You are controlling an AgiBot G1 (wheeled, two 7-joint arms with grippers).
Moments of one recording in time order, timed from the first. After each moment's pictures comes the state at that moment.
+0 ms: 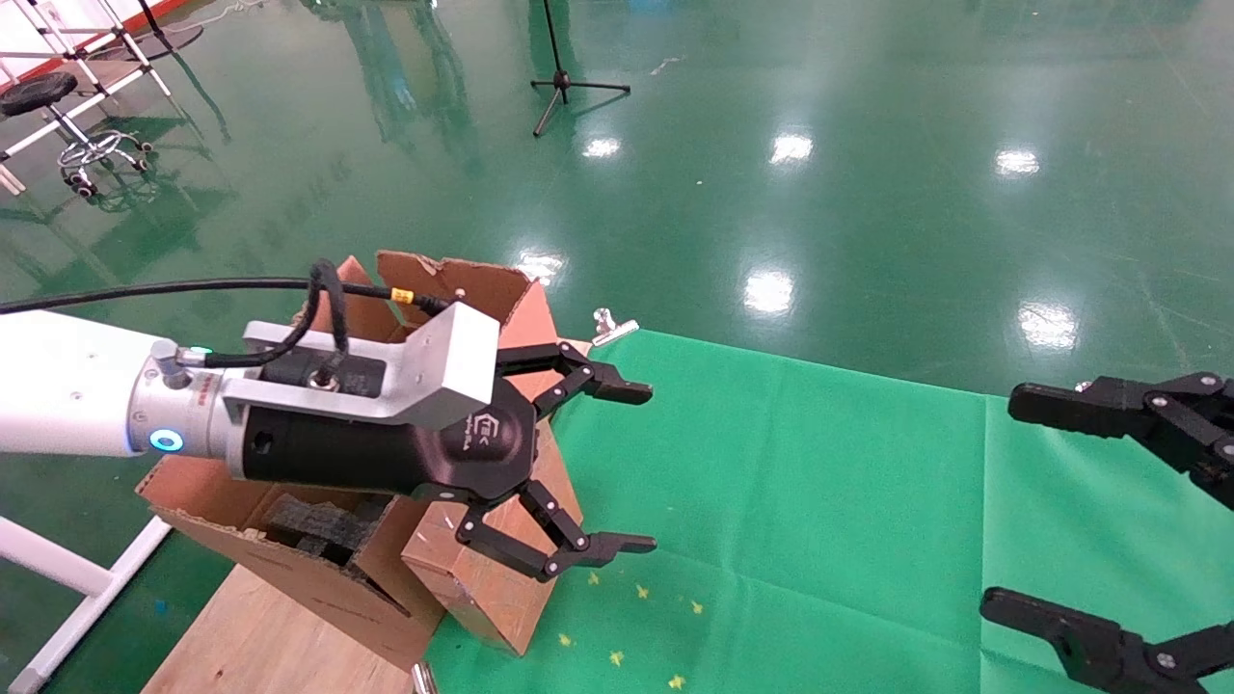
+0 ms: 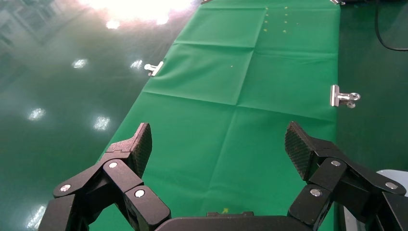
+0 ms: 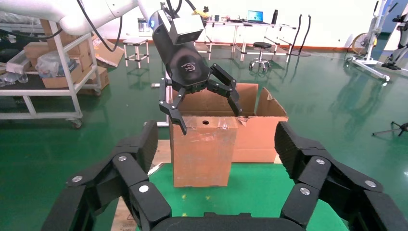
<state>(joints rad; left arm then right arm) -1.22 0.57 0.38 -1.32 1.05 1.45 -0.23 1.09 -0.59 -0.33 1.26 -0.69 -1.47 0.16</state>
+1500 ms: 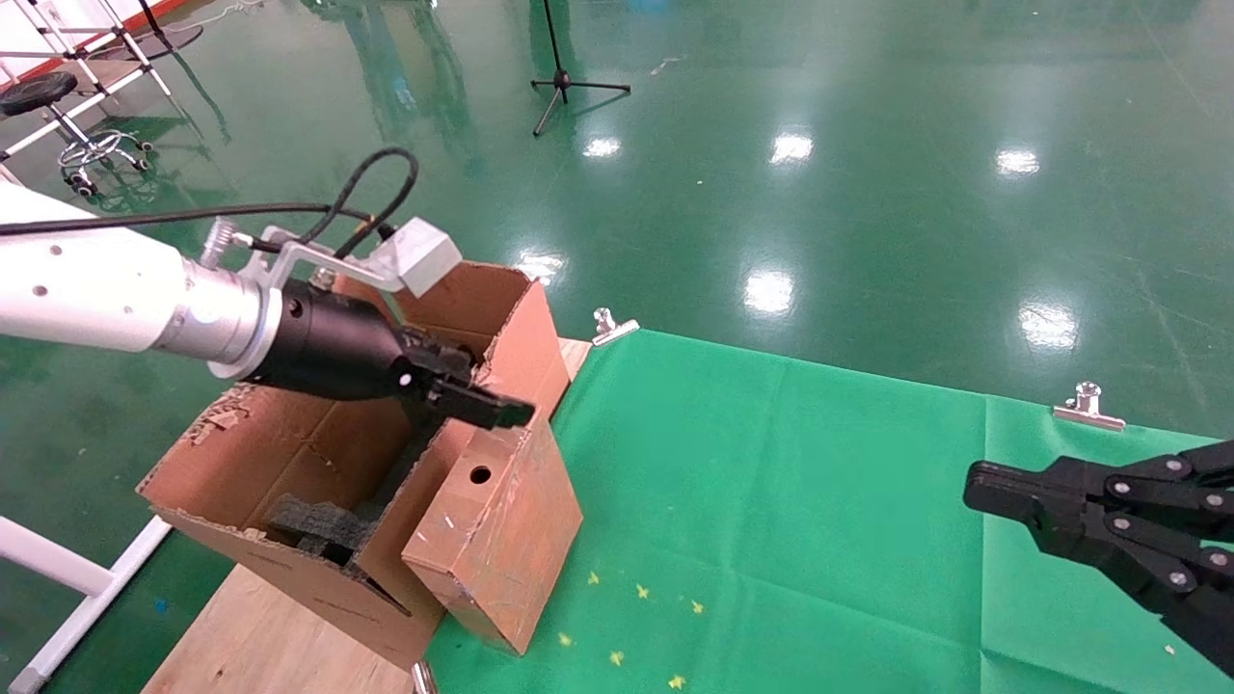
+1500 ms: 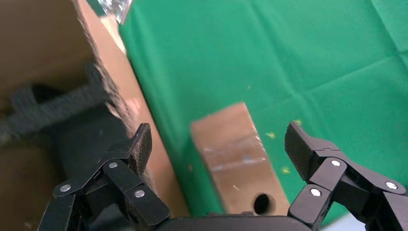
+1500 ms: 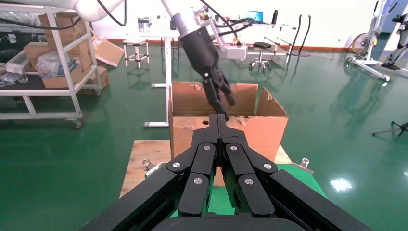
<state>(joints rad) -1.56 0.62 0.61 -1.35 1.73 1.52 -1.30 1.09 -0.59 -0.33 1.26 -0.69 -1.47 0.16</state>
